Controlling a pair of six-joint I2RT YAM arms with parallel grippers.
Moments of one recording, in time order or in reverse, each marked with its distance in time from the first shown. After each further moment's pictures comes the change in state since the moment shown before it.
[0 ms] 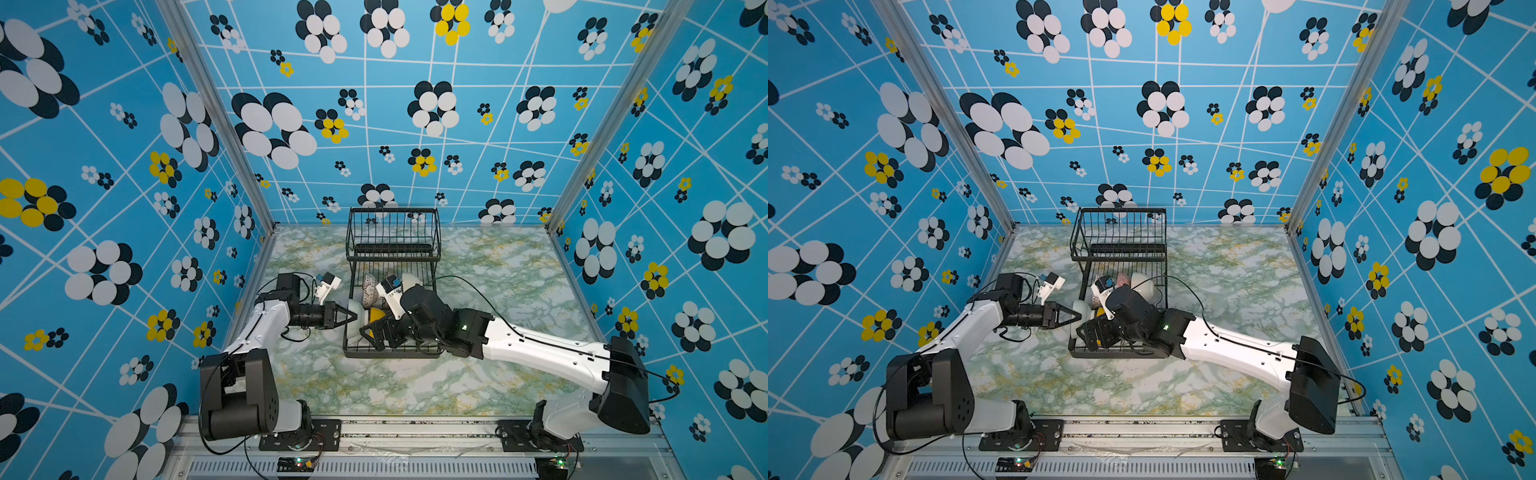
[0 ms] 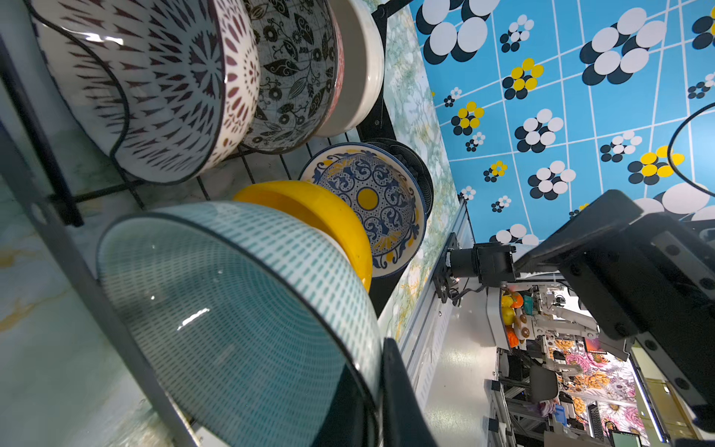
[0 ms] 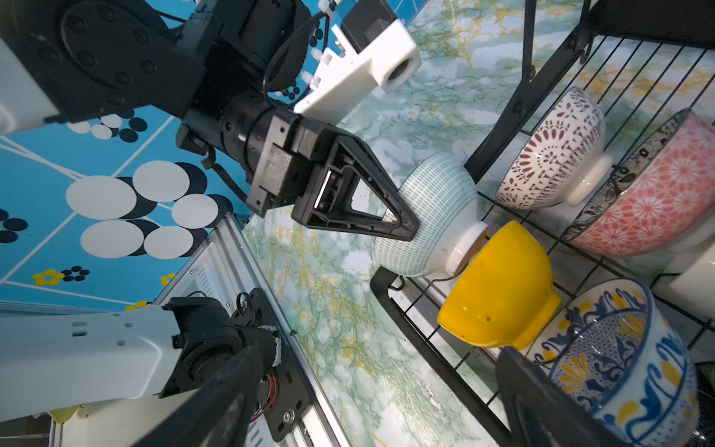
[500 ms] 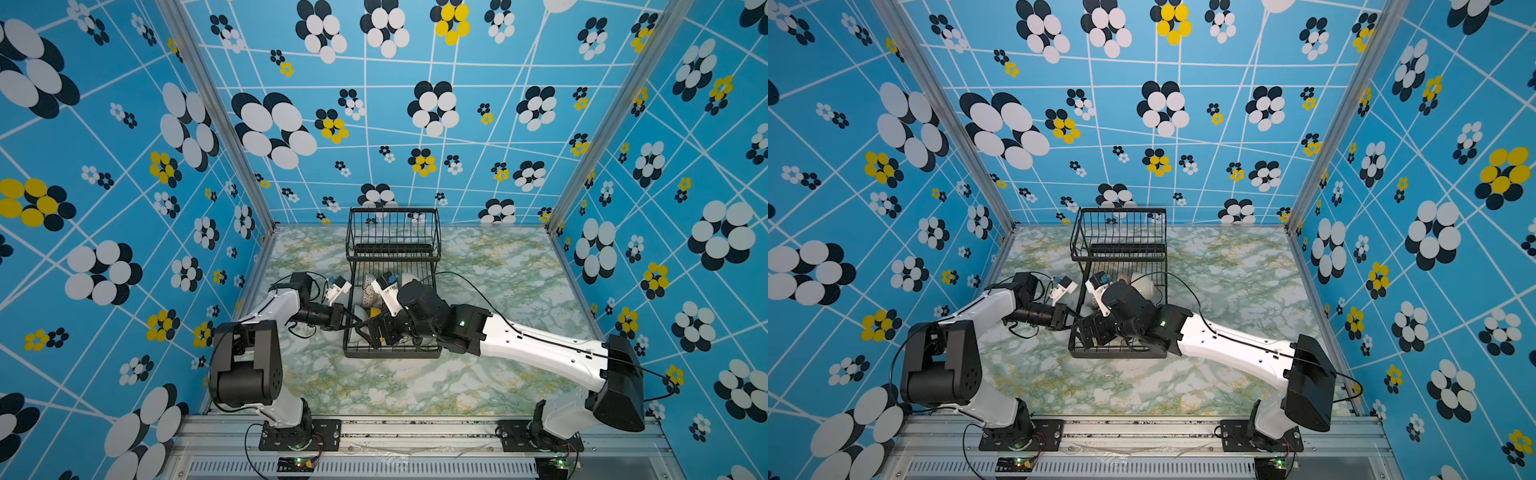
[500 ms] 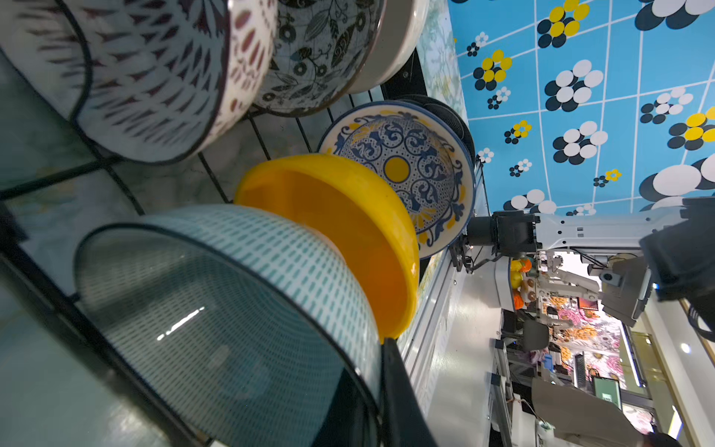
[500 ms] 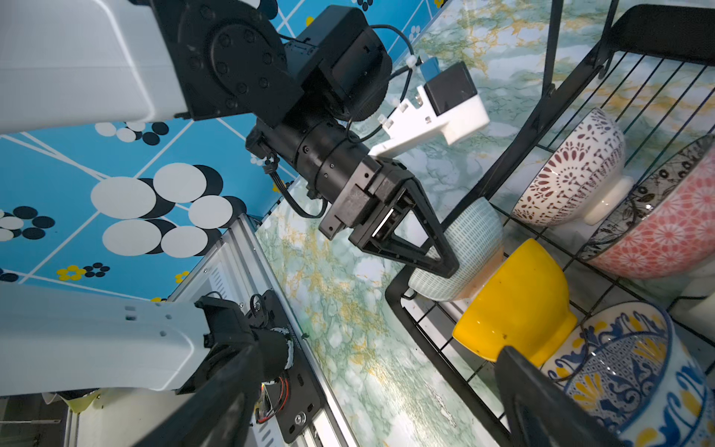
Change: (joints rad) left arm -0.072 0.174 0.073 -0.087 -0.074 0.127; right arm 0.000 0.025 0.059 -0.018 -0.023 -0.011
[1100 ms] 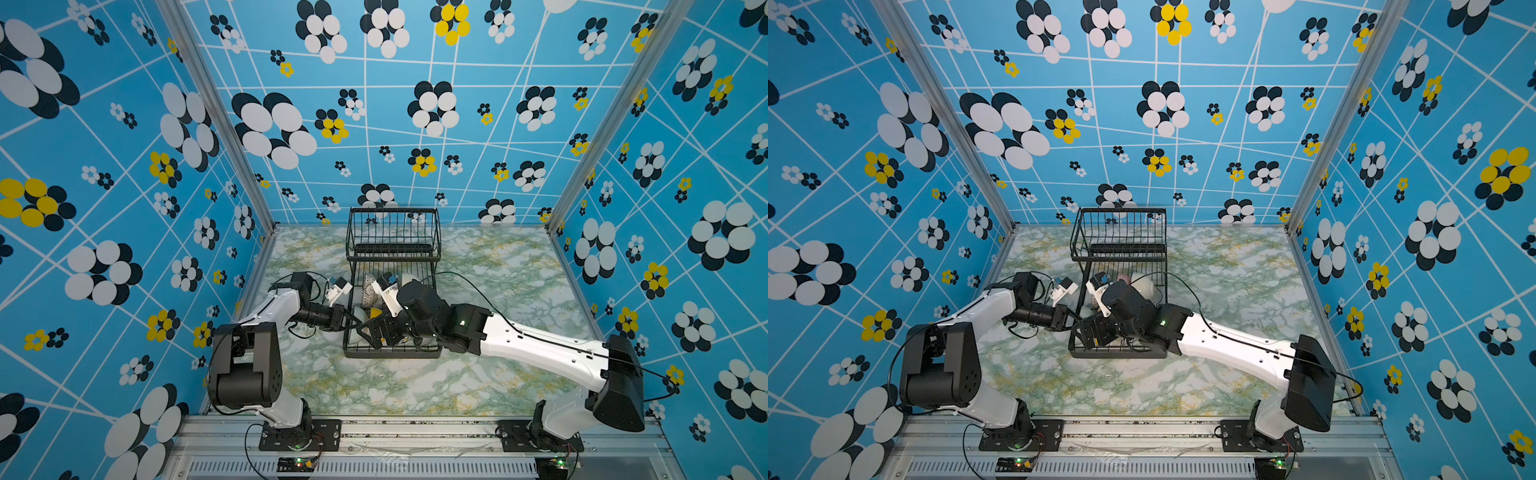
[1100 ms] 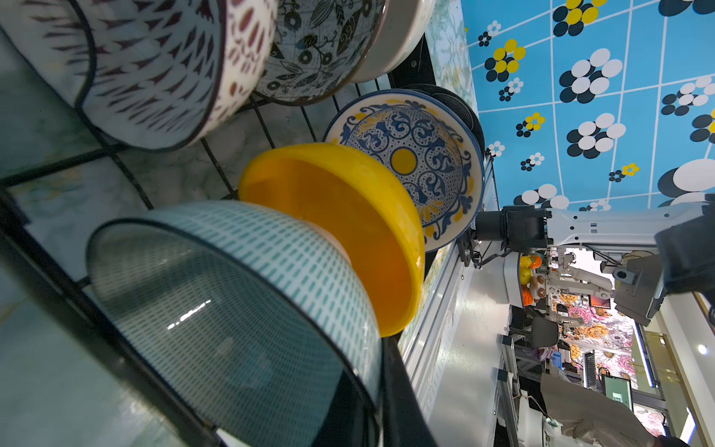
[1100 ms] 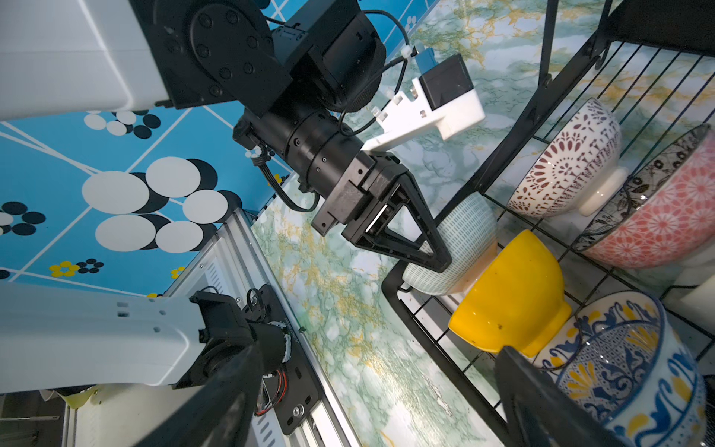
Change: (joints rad) left arm -0.002 -0.020 0.000 -0.009 -0.040 0.000; right arm 0.000 0.000 0.010 -0.038 0.001 0.000
